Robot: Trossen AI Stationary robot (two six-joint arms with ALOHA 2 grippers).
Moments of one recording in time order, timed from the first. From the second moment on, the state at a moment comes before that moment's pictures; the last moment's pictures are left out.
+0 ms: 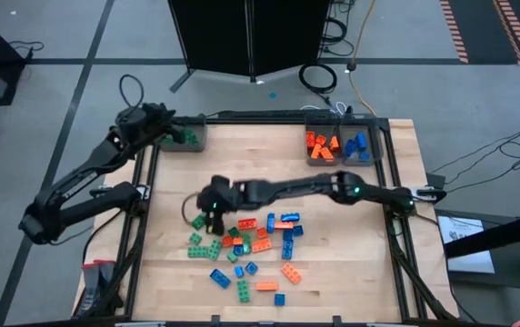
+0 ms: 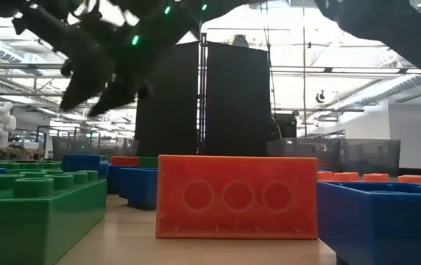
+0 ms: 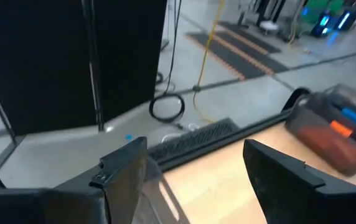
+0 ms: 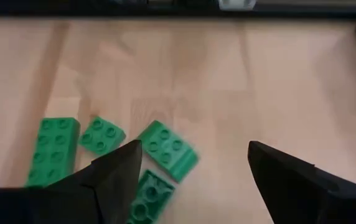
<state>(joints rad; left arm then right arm) 0.89 0.71 0.61 -0.20 -0.04 -0.18 0.06 2.51 2.29 -0.53 0.11 0.10</state>
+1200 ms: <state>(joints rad) 0.88 0.65 0.61 -0.30 -0.03 -0.18 0.16 2.65 2.30 -0.55 0.19 0.42</state>
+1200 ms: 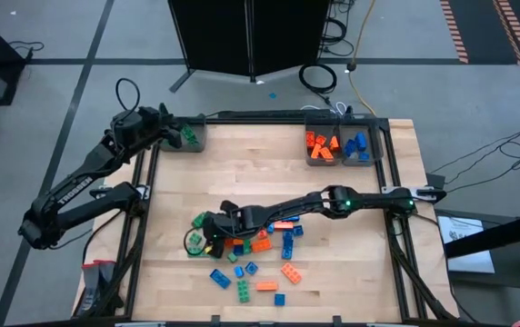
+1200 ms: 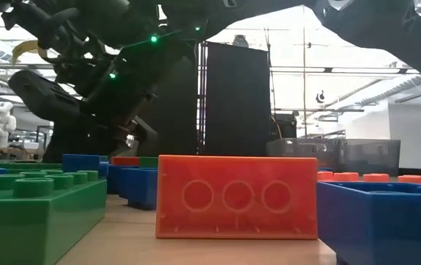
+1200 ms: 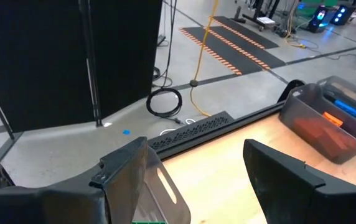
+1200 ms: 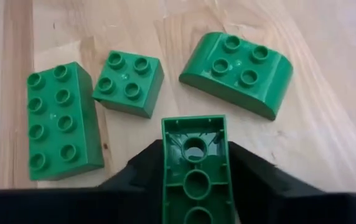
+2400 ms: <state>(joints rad) 0.88 0.69 0.61 0.55 0.51 -0.96 -0.13 2.16 2.30 -0.28 0.31 -0.20</state>
